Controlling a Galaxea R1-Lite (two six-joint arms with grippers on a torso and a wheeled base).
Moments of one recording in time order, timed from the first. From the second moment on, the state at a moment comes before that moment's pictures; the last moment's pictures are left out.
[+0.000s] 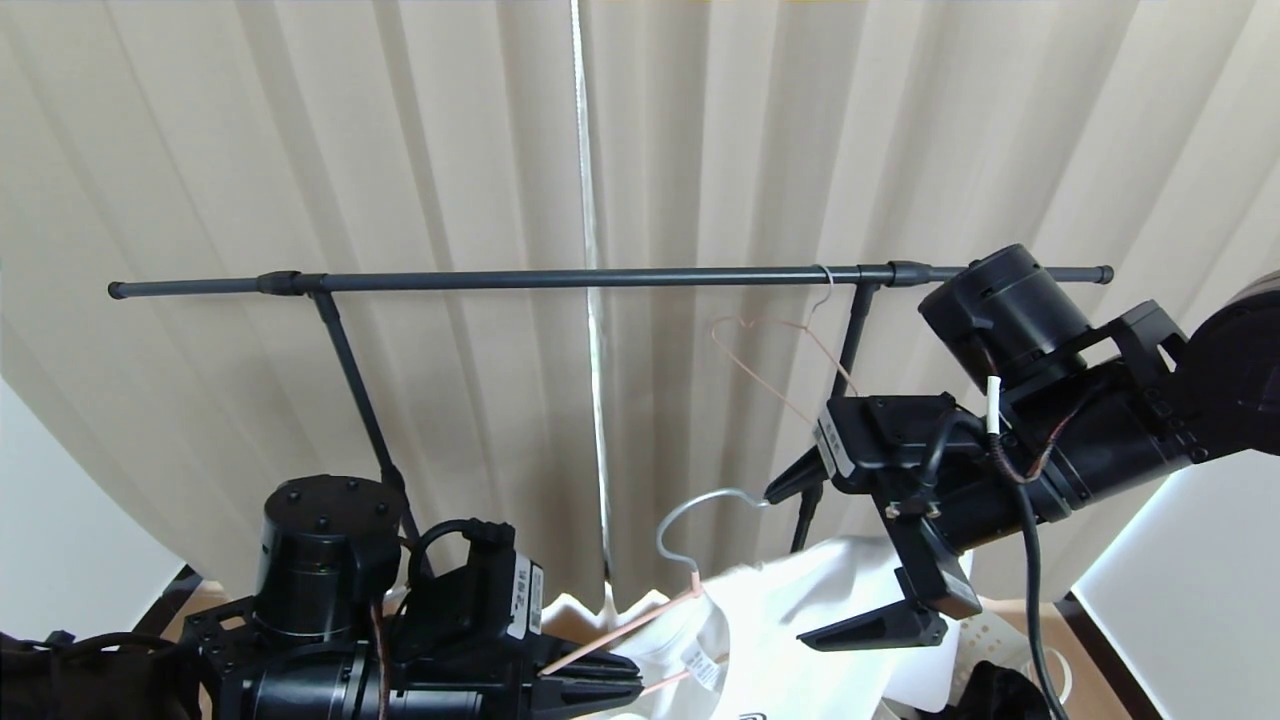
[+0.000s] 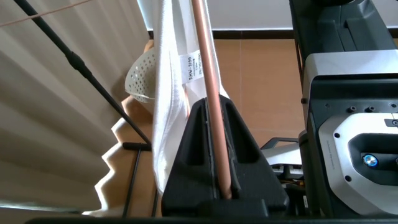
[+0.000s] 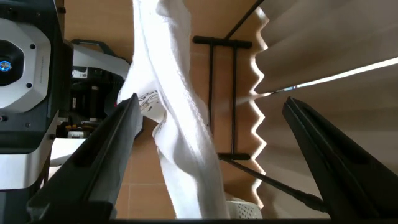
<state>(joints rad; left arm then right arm) -0.62 1.71 -0.38 -0.87 -0.75 0.49 0.55 1.72 -1.27 0.55 0.52 -0.92</state>
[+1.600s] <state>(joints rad) -0.63 1.69 -0.39 -0.87 -0.75 0.49 0.55 1.73 -1.25 0.54 0.52 -0.92</state>
